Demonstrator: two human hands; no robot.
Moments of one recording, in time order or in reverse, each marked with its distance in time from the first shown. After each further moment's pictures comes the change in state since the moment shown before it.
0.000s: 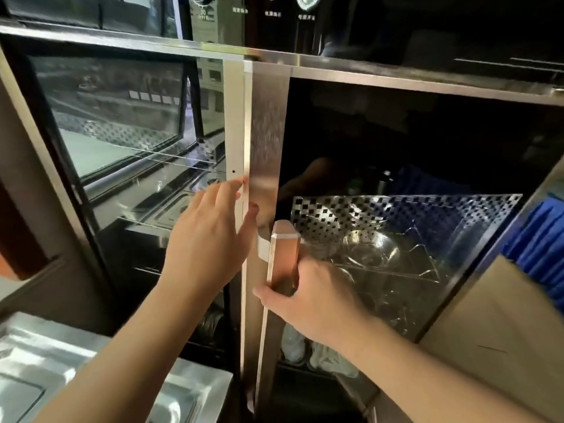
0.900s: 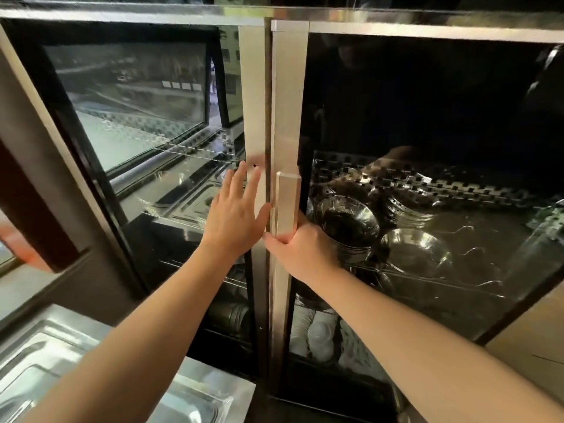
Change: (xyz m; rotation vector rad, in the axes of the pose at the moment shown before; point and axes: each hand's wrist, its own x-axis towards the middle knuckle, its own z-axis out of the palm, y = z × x) left_hand 0.048 -0.103 0.145 0.144 -0.263 -0.071; right_hand 0.136 0.054 0.097 0.084 0.007 0.108
